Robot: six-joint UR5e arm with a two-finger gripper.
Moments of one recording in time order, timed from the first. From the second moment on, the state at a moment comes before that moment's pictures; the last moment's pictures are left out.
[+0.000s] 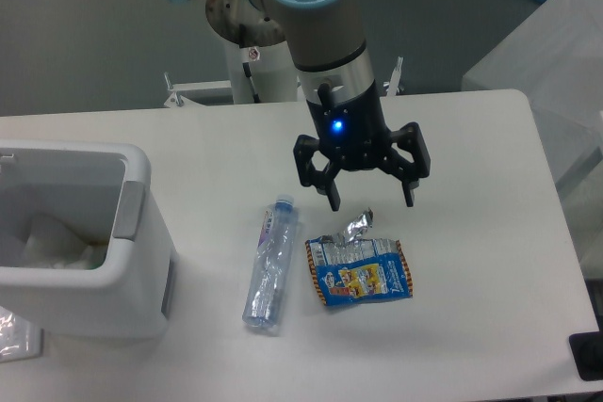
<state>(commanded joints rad) 2.44 -1.75 -1.53 -0.91 1.66 0.66</state>
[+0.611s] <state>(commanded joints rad) 2.43 -1.79 -1.54 -0.91 1.66 0.64</state>
